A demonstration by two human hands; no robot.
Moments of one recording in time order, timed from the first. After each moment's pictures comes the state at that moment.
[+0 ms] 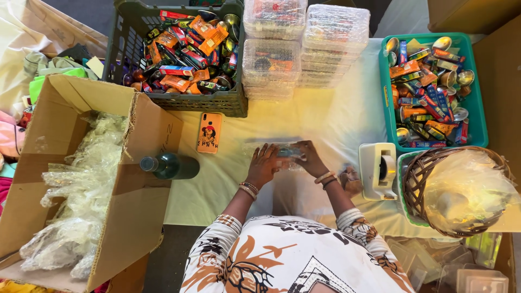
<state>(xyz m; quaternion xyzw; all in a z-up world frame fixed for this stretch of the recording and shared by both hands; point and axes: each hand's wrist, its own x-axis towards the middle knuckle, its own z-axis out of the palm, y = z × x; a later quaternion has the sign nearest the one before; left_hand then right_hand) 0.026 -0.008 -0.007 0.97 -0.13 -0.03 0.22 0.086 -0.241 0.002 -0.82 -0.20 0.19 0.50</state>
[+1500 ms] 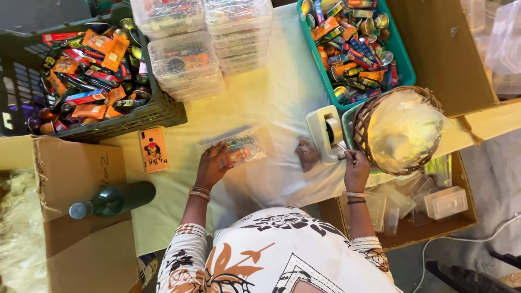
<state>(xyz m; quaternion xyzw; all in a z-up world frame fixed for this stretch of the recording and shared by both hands) 0.038 0.016 0.008 0.93 -0.20 0.00 0.30 -0.062 -0.453 0.065 -0.90 0.18 -0.22 0.35</state>
